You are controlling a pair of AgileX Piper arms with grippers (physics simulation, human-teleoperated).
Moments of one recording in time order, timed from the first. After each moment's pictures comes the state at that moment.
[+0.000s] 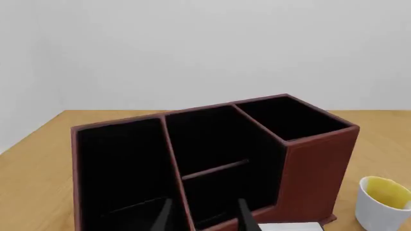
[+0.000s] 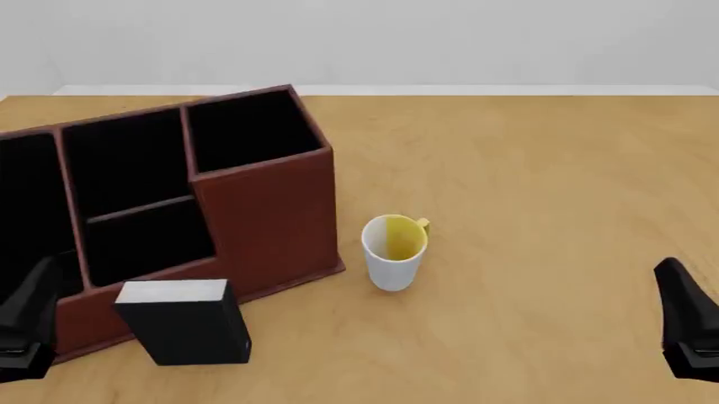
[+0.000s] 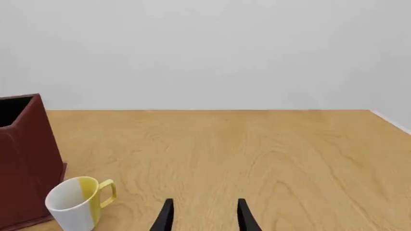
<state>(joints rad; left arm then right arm) 0.00 0.00 0.00 0.00 0.00 0.00 0.00 0.00 0.00 0.00</state>
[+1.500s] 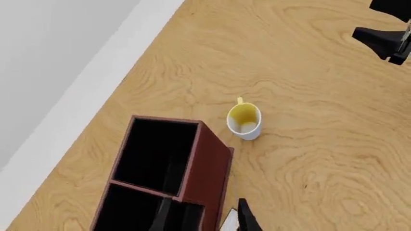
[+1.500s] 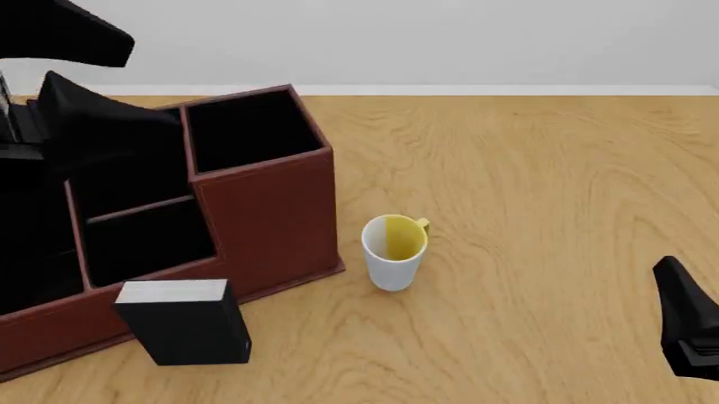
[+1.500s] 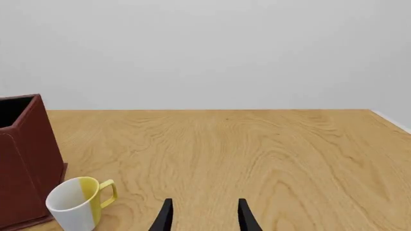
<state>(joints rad) -0.69 0.91 -1.27 1.01 0.44 0.00 0.02 -0.01 -0.01 0.00</state>
